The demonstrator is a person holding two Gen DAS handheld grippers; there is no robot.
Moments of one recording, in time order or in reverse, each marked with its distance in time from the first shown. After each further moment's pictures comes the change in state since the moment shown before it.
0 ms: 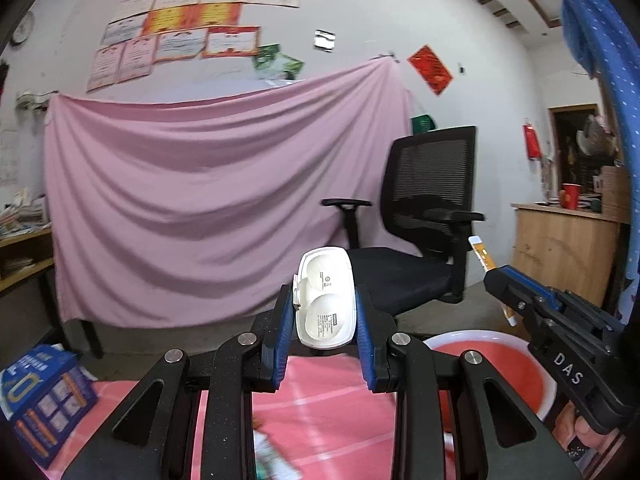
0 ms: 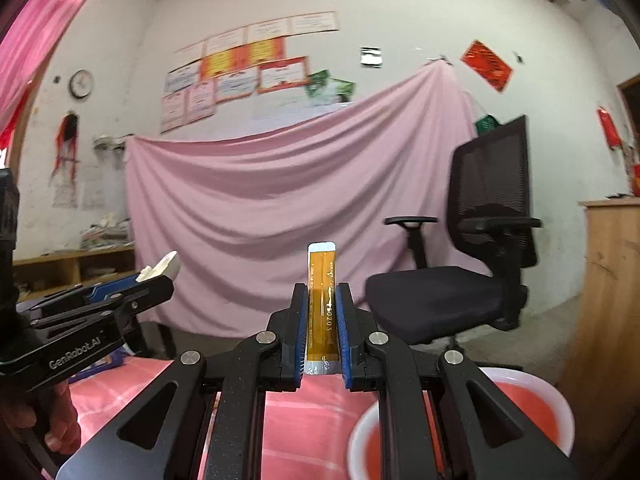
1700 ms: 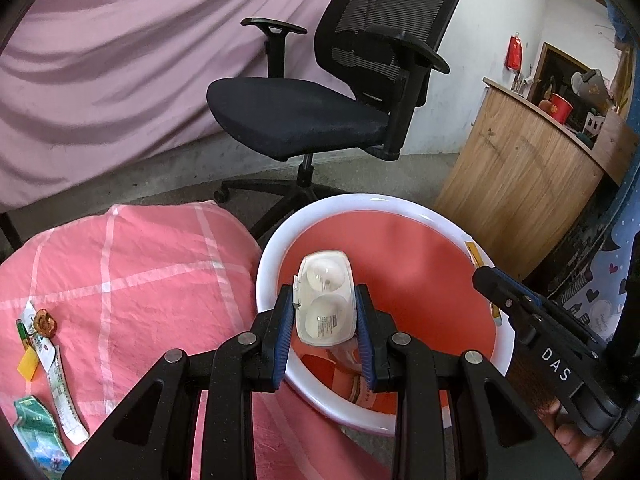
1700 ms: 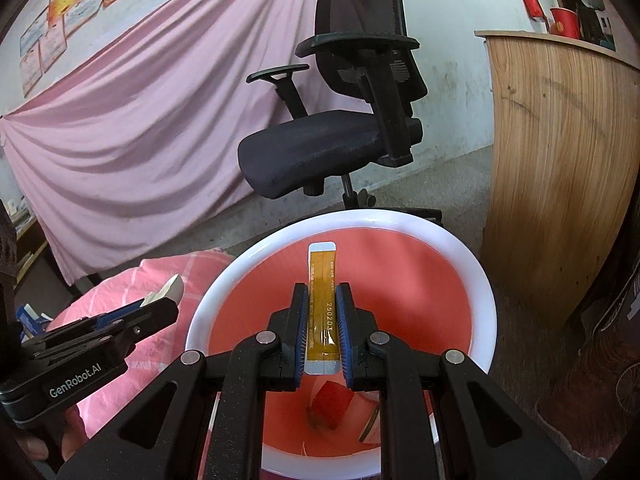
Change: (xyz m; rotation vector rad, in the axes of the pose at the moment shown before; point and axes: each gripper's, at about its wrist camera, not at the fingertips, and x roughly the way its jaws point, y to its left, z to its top) left arm 0.157 -0.081 -0.051 -0.129 0.612 -0.263; right arm 0.021 -0.126 -0.067 0.244 0.521 -0.305
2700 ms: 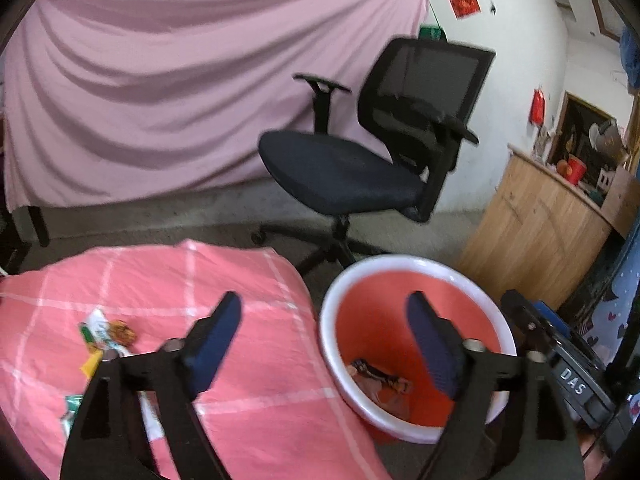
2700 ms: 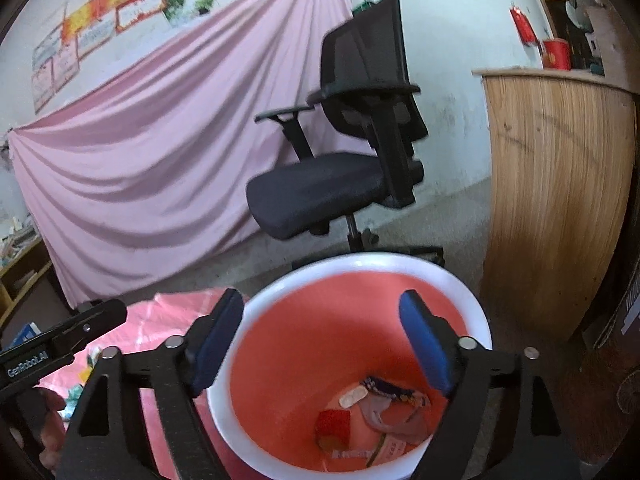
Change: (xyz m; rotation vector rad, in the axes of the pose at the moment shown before) left arm -0.076 0.039 0.000 -0.089 -0.220 0.100; right arm -0.028 0.016 0.011 -0.014 -0.186 0.017
